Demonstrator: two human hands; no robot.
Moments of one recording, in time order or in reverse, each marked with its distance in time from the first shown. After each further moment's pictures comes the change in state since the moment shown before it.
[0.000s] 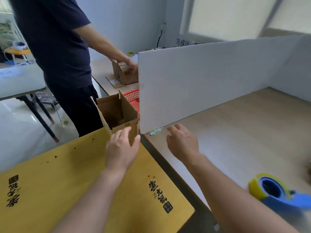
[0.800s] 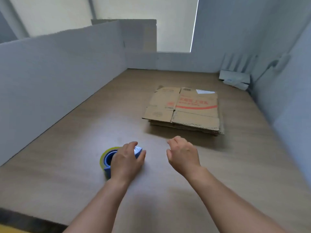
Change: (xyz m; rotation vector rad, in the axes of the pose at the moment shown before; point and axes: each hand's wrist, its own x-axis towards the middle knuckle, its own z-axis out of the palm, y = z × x) left_hand -0.234 0.385 0.234 -0.093 -0.509 0.546; right_hand -0.333 0.381 -0.151 -0.221 0.059 0.653
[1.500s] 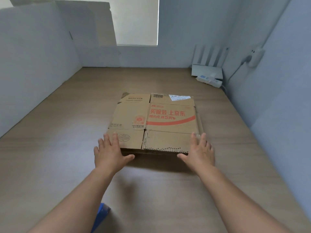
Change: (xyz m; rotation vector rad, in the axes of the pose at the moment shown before) left_hand 0.202 0.036 0.108 0.395 -0.320 0.071; right_hand 0.108 0.169 0.032 -0.101 -0.203 0.679
